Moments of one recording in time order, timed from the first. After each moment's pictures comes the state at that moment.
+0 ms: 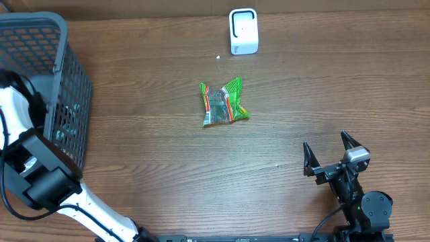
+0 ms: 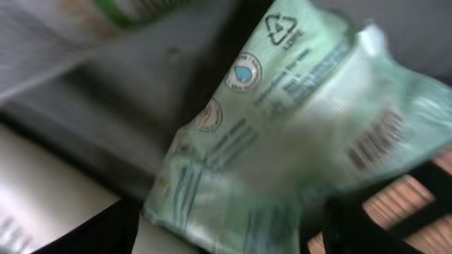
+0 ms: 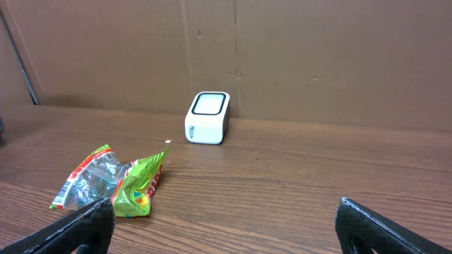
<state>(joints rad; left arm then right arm) 0.67 2.14 1.77 -1.16 -0.01 -0.06 0.07 0.01 0.02 -0.02 -0.23 0.05</state>
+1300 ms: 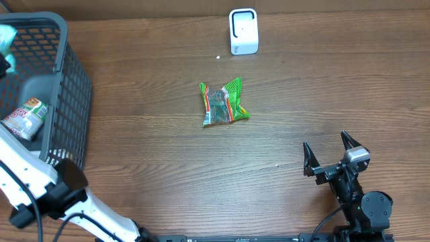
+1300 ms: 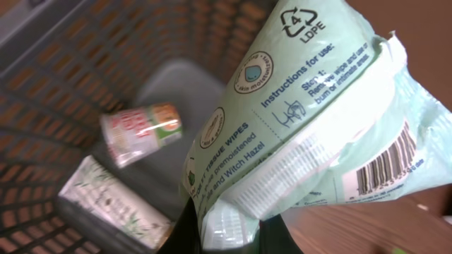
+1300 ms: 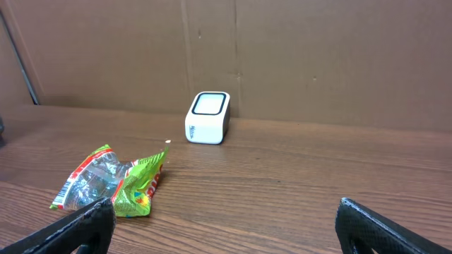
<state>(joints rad) 0.63 2.02 2.82 -1.69 0.16 -0.11 0.07 0.01 0.02 -0.02 -0.23 0.05</state>
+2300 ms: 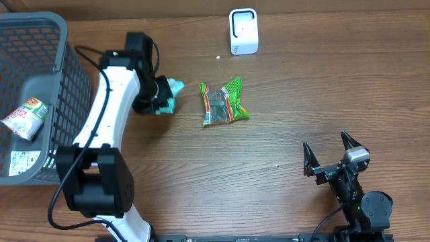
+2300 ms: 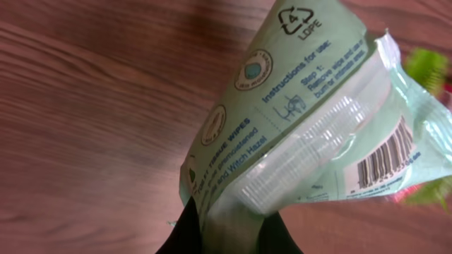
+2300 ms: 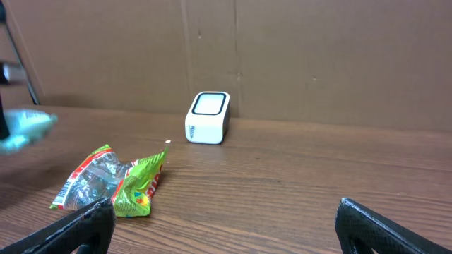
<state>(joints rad) -0.06 1.87 1.54 -1.12 0.10 -0.48 0.07 0.01 0.02 -0.02 -0.23 0.05</state>
